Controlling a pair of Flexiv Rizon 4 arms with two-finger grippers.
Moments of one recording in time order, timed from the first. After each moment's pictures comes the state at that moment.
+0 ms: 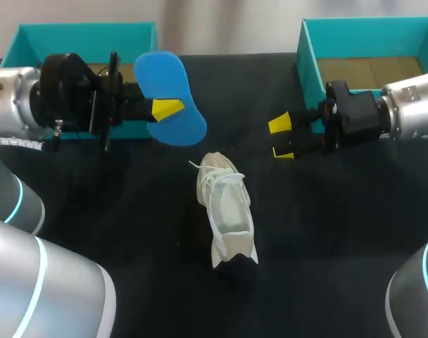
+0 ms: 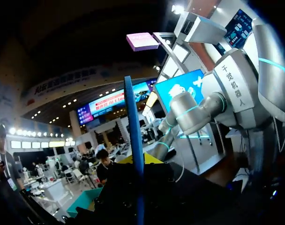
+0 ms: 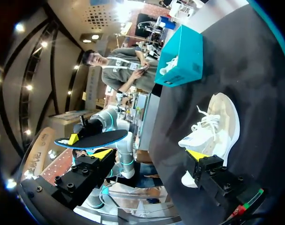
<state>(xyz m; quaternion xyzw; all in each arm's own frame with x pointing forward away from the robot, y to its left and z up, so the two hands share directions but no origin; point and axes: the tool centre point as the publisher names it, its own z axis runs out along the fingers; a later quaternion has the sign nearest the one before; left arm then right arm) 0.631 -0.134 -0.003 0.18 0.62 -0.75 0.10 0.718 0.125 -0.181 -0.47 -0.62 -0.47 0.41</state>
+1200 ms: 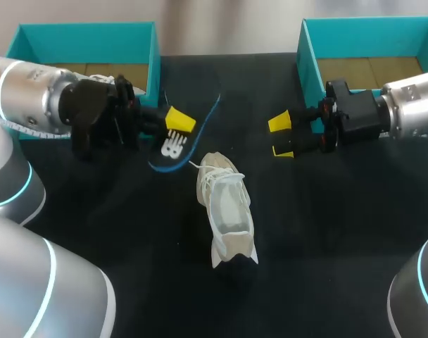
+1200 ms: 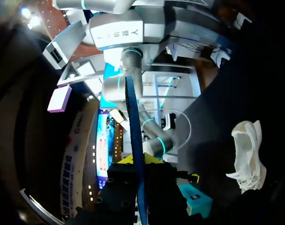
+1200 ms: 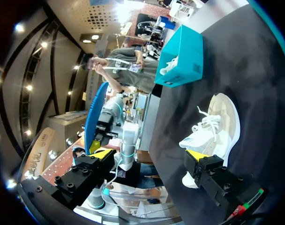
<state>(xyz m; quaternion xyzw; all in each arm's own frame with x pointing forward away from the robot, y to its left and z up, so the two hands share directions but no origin) 0.650 -0.147 -0.064 0.57 0.40 -0.57 0.43 0.723 0.125 -0.178 -0.47 -0.62 -0.48 0.41</state>
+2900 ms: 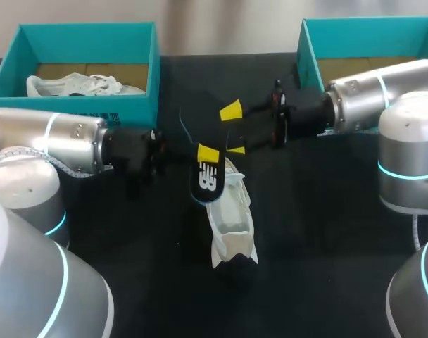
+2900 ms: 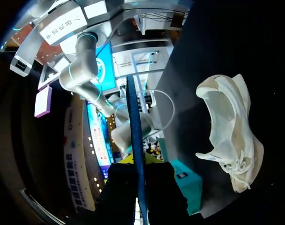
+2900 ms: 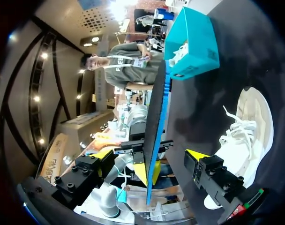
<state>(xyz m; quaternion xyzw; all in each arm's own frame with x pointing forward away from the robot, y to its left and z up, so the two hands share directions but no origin) 0.703 -0.180 -0.185 0.59 0.43 -0.46 0.51 0.740 0.210 -0.177 -0.46 -0.58 -0.46 0.49</state>
